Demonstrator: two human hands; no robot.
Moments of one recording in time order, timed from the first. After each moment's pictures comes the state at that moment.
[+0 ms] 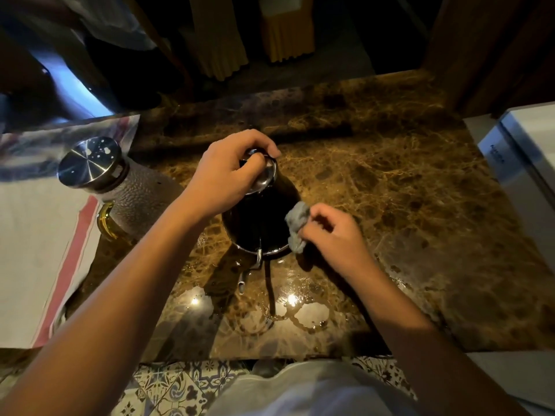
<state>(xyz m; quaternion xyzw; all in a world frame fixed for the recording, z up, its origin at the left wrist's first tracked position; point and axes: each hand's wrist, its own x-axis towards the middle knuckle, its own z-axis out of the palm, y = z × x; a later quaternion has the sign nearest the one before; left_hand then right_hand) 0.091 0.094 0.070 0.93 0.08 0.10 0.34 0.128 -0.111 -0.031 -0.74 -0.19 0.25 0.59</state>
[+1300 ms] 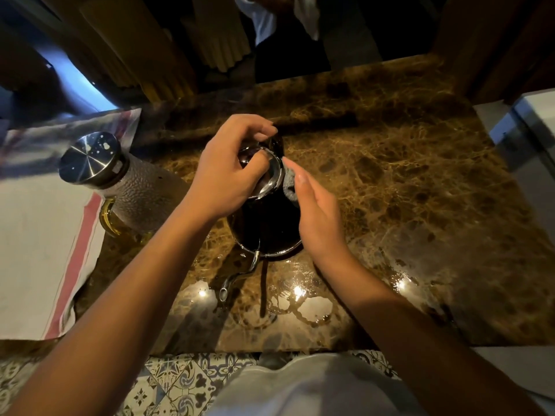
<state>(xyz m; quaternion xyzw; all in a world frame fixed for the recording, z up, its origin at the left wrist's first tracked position) 0.087 0.088 0.062 0.92 0.05 0.20 0.33 0.121 -0.065 -0.017 -0.65 -0.18 0.18 0.71</state>
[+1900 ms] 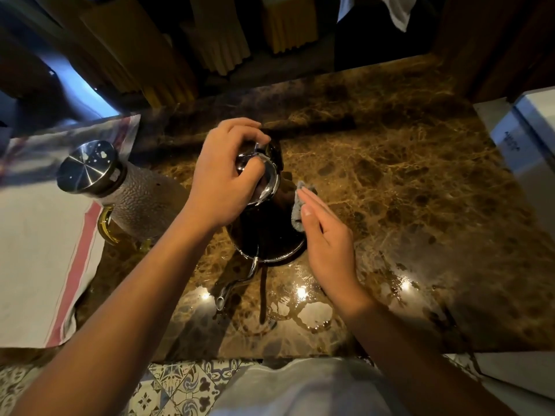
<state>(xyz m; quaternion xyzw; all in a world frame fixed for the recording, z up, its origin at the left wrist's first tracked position) 0.088 0.083 0.063 0.93 0.11 0.19 0.30 0.107 -0.089 -0.043 -0.72 -0.17 0.12 0.66</state>
